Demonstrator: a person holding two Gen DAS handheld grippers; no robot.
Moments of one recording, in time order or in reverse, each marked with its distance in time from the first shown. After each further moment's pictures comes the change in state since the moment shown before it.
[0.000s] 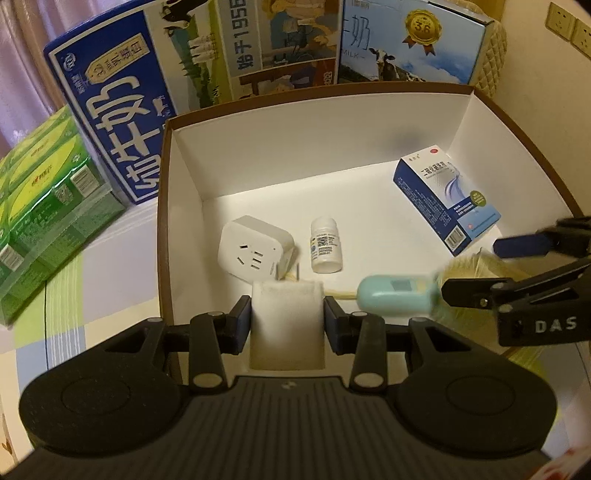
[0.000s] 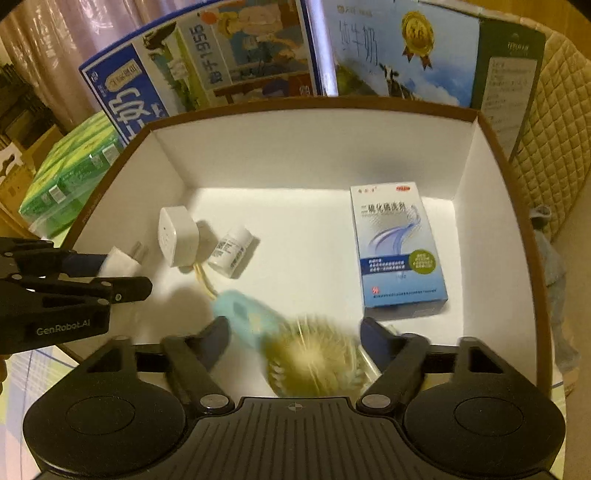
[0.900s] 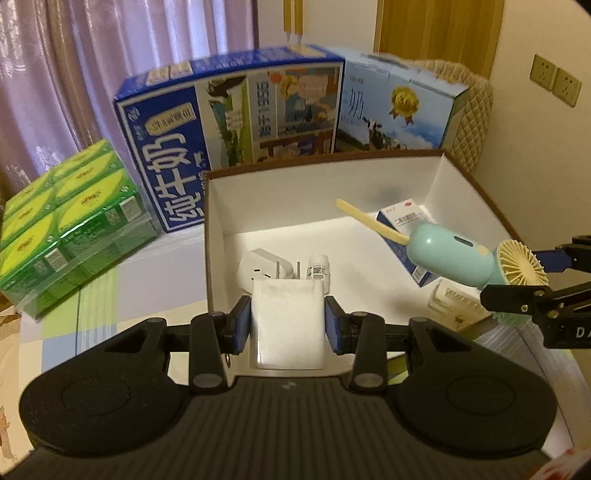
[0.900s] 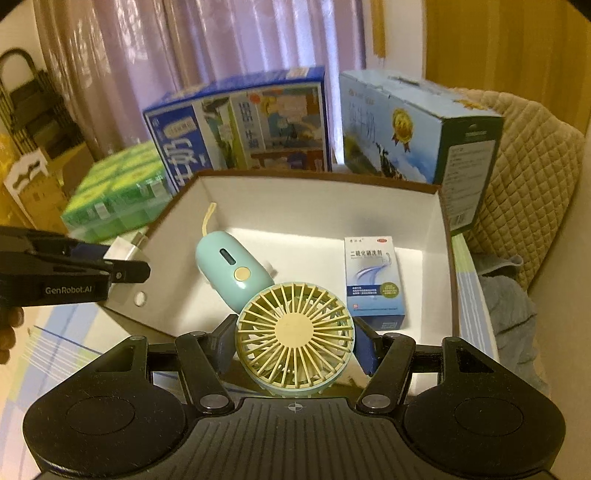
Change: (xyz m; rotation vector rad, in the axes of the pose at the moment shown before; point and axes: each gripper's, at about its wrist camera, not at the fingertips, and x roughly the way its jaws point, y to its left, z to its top) left arm -0.082 0.001 -0.012 -0.064 -0.149 0.006; right arm -0.093 0.018 -0.023 -0.095 -0.140 -0.014
